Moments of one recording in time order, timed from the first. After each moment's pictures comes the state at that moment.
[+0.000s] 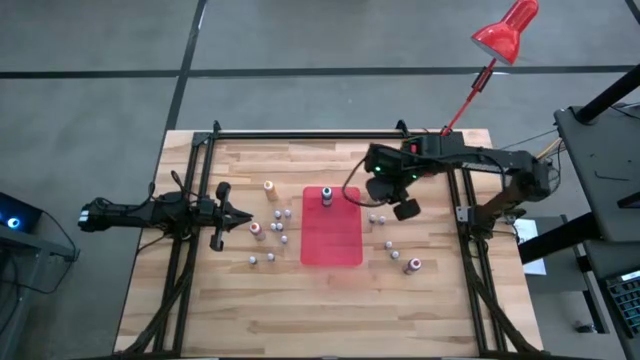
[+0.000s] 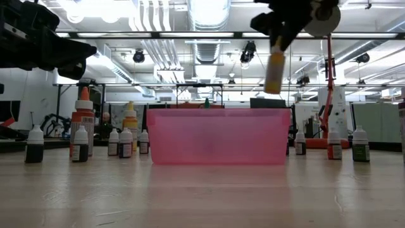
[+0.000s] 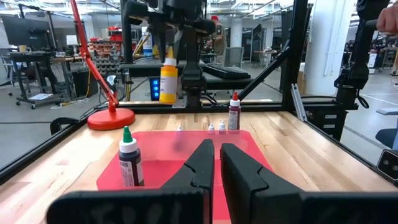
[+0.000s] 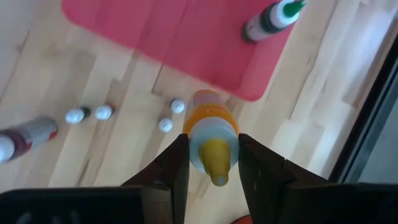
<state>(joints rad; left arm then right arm) -0.06 0.00 0.01 0.02 -0.02 0.00 -0.13 1.56 1.59 -1.31 0.00 -0.52</state>
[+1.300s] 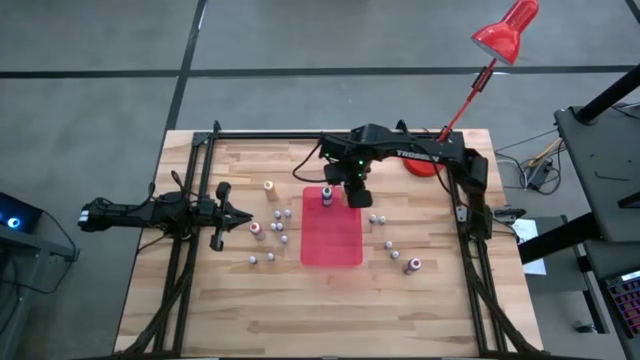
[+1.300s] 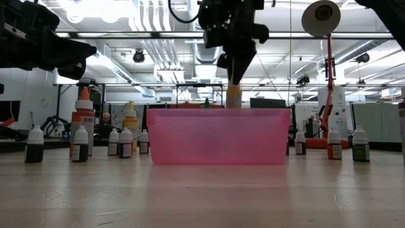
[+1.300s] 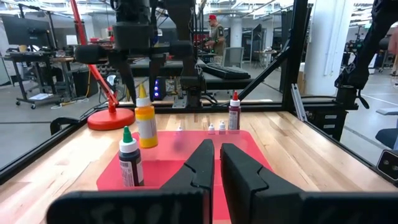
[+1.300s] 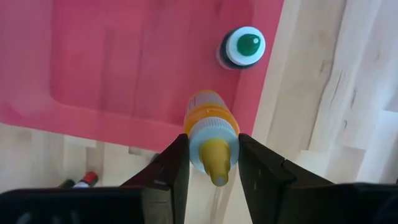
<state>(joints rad) -0.06 0.00 0.01 0.02 -0.02 0.00 -0.26 2.00 1.91 -1.32 -0.11 -0.39</state>
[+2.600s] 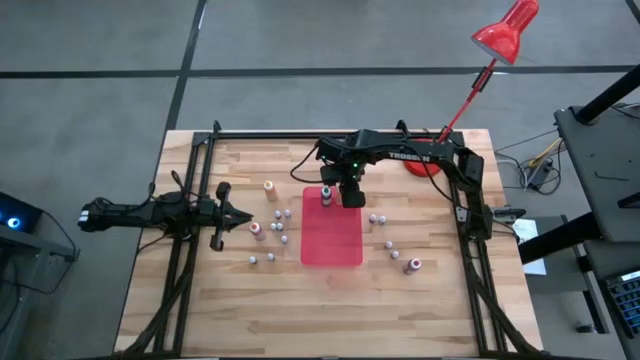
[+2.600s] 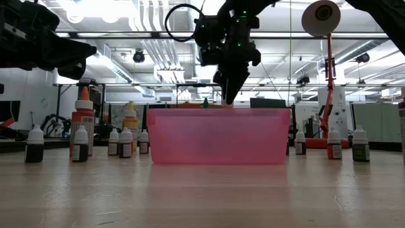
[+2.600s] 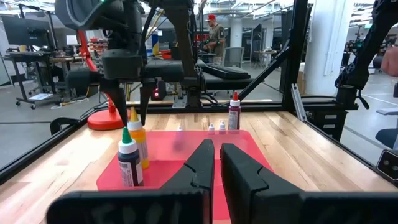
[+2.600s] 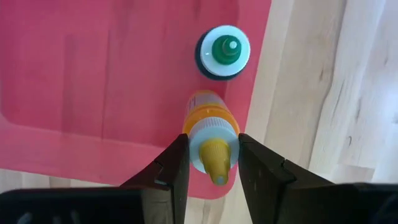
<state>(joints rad) -0.06 0.00 0.01 0.02 -0.02 0.00 -0.29 2.03 1.80 -1.16 -0.10 -0.40</state>
